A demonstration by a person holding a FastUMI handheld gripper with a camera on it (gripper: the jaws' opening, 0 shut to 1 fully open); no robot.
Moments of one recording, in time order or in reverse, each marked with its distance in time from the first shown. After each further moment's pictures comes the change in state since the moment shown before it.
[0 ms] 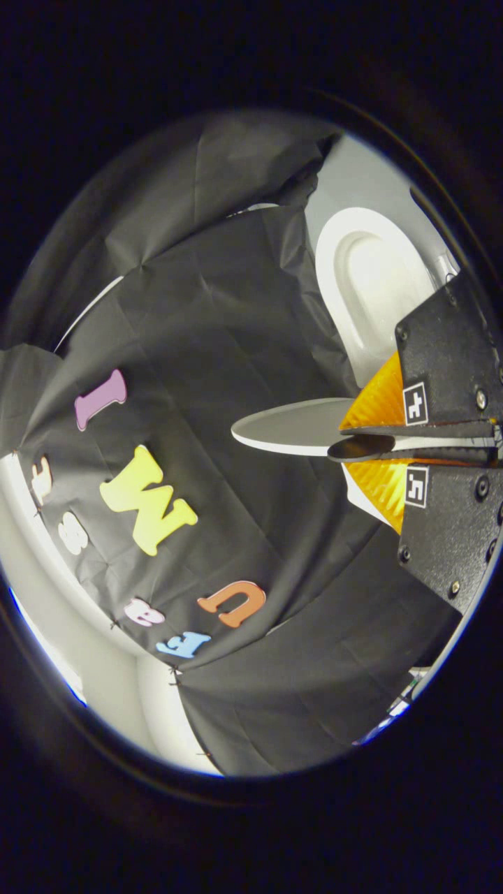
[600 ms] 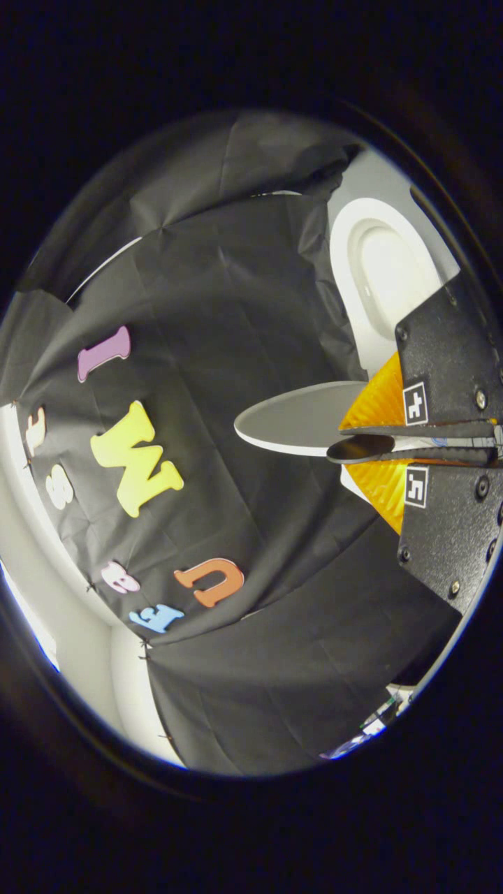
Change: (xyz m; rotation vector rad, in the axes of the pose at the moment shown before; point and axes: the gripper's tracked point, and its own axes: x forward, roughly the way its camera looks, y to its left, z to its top) arm 0.018 0.061 -0.021 -0.140 0.009 0.034
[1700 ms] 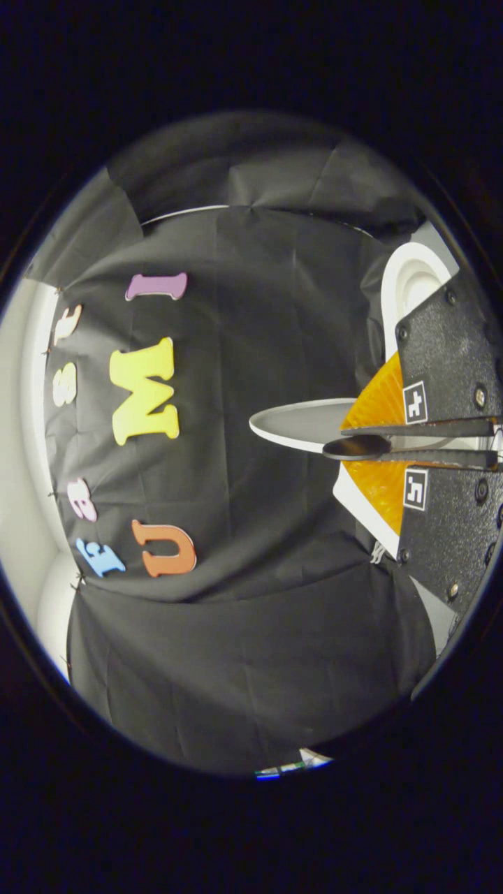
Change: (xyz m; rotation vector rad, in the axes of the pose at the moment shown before) arm 0.029 0.080 -0.039 -0.389 -0.033 -0.090
